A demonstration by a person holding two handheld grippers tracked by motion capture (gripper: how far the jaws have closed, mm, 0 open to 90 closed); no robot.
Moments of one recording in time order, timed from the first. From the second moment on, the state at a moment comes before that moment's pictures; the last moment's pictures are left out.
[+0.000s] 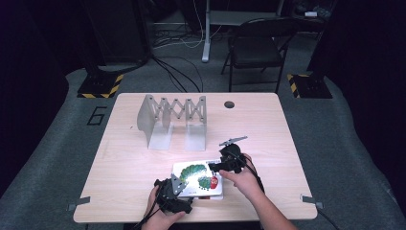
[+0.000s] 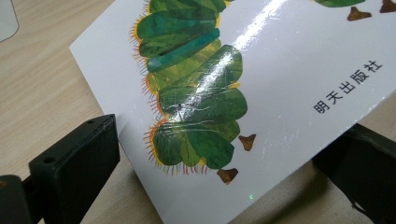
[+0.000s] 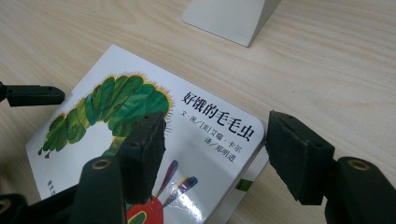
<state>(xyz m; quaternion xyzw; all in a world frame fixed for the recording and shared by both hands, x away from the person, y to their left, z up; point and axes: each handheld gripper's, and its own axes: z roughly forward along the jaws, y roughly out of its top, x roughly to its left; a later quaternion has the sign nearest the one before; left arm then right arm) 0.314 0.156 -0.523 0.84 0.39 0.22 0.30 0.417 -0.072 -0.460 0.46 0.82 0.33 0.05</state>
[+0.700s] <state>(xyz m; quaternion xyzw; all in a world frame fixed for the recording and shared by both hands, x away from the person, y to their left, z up) 0.302 0.147 -0.519 0.85 0.35 0.25 0.29 0.418 -0.072 -0.463 0.46 0.82 0.33 0.05</state>
